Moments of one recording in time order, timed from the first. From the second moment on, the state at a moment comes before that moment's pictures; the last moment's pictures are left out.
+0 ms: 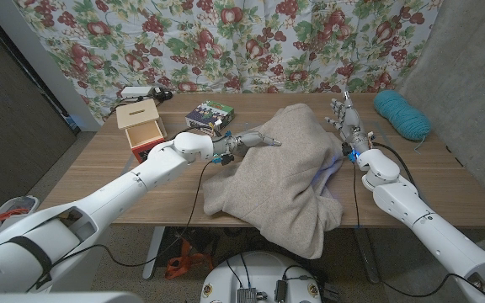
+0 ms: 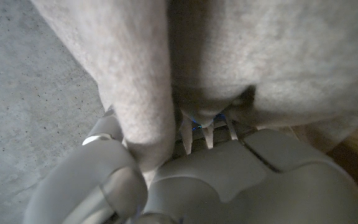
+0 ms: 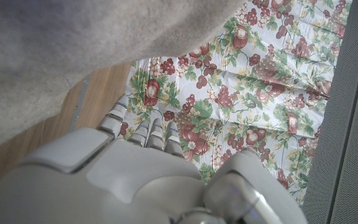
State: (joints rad) left arm 0.57 0.62 0.74 -1.52 -0.40 0.08 -0.51; left_hand 0.52 0.08 0.55 -0.17 0.28 0.20 -0.08 0.21 0.18 0.04 0.03 0.26 0.23 0.07 0.16 0.23 0.20 0.13 0.21 0.25 0.21; right arm -0.91 -0.57 -0.32 -1.44 0.62 0.28 -0.06; right_hand 0.15 0.04 -0.01 0.02 0.21 0.12 0.00 0.20 0.18 0.11 0.05 0.20 0.19 0.00 0.00 0.20 0.19 0.19 0.14 0.19 0.17
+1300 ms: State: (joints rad) left arm 0.60 0.62 0.76 -1.62 -0.35 0.25 -0.35; left_hand 0.89 0.19 0.62 -0.18 0.24 0.30 -0.02 0.24 0.20 0.22 -0.04 0.42 0.40 0.35 0.01 0.43 0.36 0.36 0.13 0.46 0.29; right arm -0.94 -0.59 -0.31 -1.47 0.63 0.29 -0.06; right_hand 0.15 0.04 -0.01 0.02 0.21 0.12 0.00 0.20 0.18 0.11 0.05 0.20 0.19 0.00 0.00 0.20 0.19 0.19 0.14 0.19 0.17
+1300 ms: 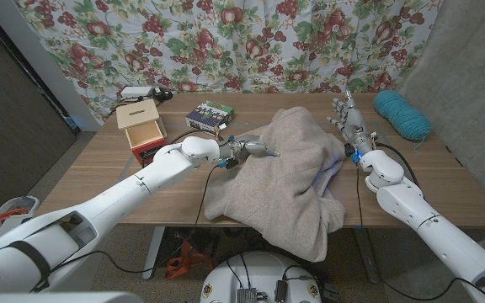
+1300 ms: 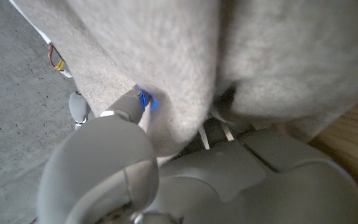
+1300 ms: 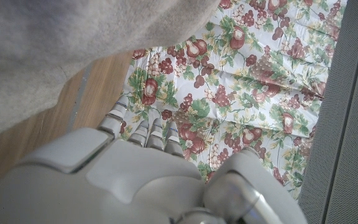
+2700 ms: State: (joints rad) left arm 0.69 0.58 0.71 -1.66 -0.40 0.27 -0.12; left_hand 1.12 0.18 0.46 -0.14 0.20 0.66 -0.06 0.23 0.41 0.49 -0.20 1.14 1.23 0.81 -0.05 1.25 0.91 0.62 -0.06 1.39 0.67; right arm -0.97 -0.62 -0.29 -1.52 0.63 0.29 -0.07; right_hand 0.15 0.04 -0.02 0.01 0.21 0.12 0.00 0.19 0.18 0.11 0.05 0.20 0.19 0.00 0.00 0.20 0.19 0.19 0.14 0.19 0.17
